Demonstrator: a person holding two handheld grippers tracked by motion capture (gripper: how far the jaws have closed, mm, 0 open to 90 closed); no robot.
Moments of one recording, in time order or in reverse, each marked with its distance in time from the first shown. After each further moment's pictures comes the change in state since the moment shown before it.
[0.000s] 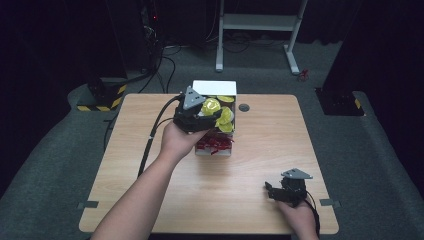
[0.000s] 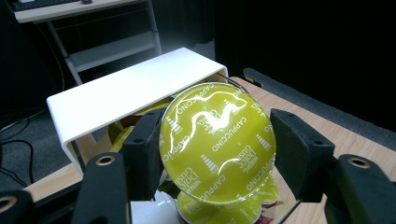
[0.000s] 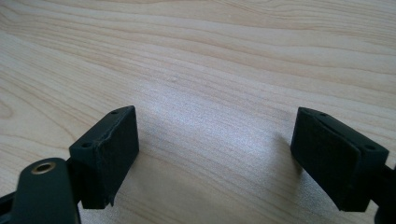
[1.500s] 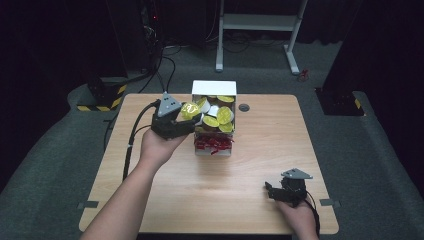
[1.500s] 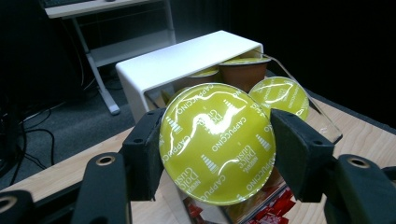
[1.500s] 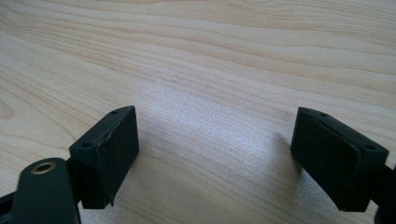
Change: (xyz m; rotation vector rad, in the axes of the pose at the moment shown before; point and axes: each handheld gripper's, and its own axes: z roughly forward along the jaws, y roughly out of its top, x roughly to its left) left arm 0.027 -0.024 -0.042 -0.004 0.056 -0.021; right arm 0.000 0.000 0.000 0.000 0.000 0.000
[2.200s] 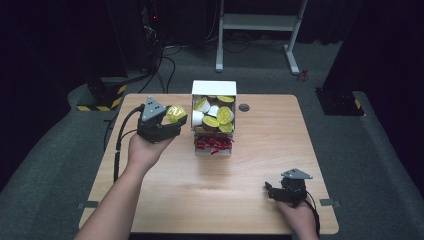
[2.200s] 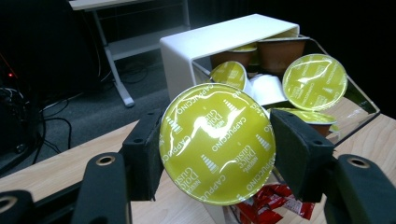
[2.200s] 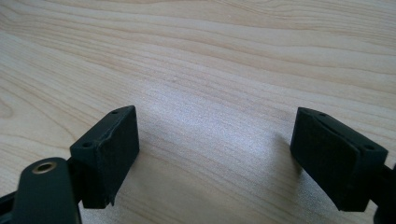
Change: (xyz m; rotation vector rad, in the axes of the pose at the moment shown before) left arm 0.024 -0.021 -0.018 0.012 0.054 -0.025; right arm 0.000 0.000 0.000 -0.002 0.000 -0.003
